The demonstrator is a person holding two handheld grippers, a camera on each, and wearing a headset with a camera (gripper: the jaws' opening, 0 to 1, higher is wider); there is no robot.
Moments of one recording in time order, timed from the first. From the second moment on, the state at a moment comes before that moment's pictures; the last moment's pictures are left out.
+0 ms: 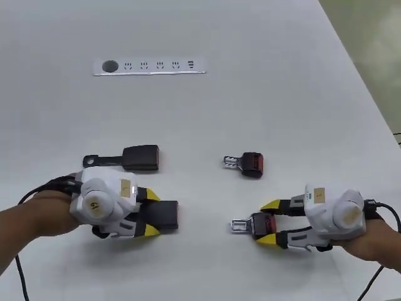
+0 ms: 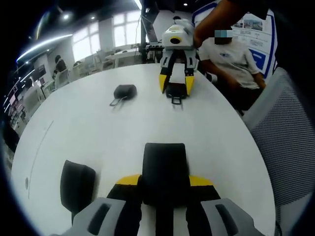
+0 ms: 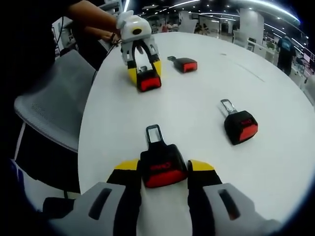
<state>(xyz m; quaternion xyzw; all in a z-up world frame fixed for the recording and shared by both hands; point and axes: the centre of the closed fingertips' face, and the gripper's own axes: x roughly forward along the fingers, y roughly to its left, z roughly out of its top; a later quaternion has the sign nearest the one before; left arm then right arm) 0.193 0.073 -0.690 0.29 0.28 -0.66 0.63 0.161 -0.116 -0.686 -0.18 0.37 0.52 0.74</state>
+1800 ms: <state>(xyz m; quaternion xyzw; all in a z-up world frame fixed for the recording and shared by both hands) 0.196 0.071 -0.693 0.32 0.33 -0.65 0.61 0.191 0.014 -0.689 -0.14 0.35 0.57 0.73</state>
